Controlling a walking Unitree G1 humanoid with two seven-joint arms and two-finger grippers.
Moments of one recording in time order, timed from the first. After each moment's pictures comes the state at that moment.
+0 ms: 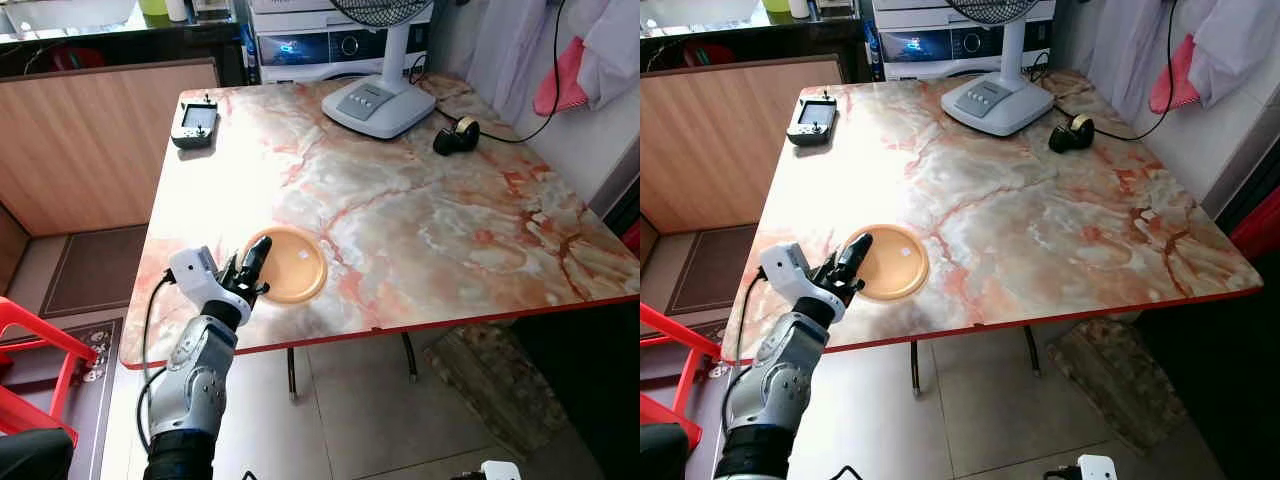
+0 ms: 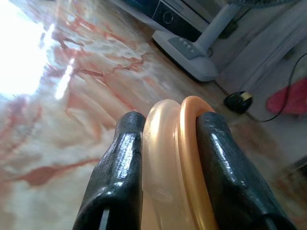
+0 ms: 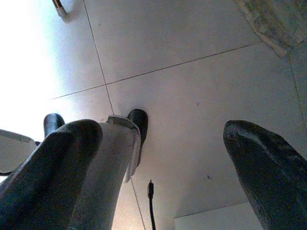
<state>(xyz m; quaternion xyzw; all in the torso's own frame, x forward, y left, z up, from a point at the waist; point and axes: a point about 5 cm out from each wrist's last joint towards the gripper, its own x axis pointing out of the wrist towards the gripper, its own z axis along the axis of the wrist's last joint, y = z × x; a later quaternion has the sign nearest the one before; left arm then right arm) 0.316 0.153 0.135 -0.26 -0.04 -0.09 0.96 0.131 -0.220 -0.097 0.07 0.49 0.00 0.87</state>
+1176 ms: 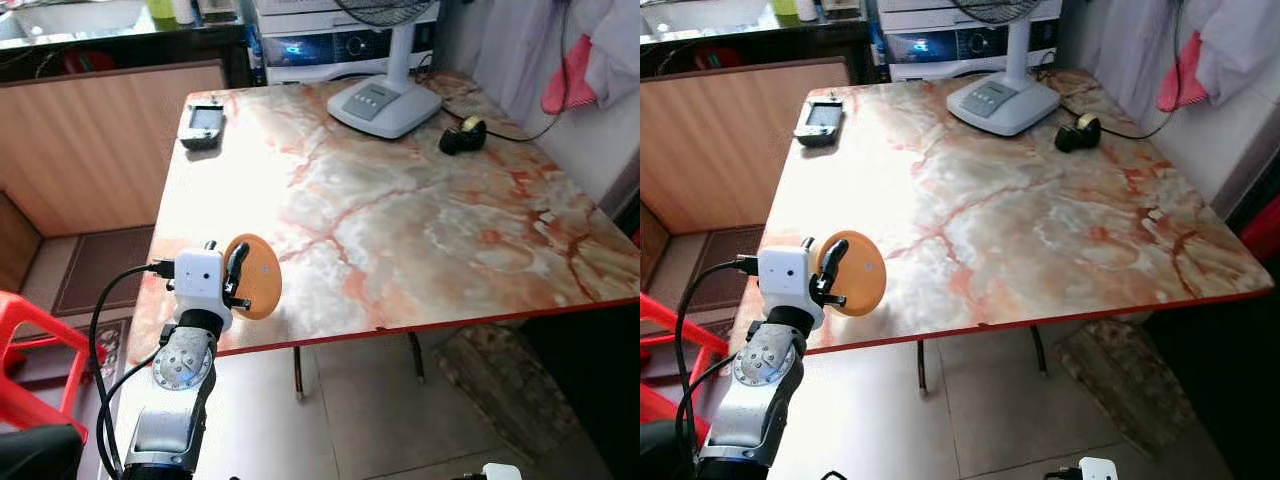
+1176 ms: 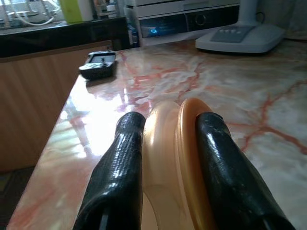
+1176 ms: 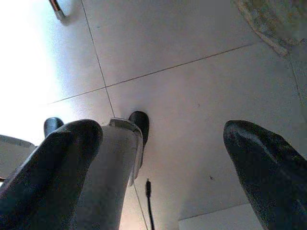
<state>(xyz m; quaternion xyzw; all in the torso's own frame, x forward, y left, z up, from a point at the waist) 0.293 0.165 0.146 0.05 -0.08 -0.01 0.99 0.128 -0.218 -0.098 0.07 0.49 -0.02 0.87</state>
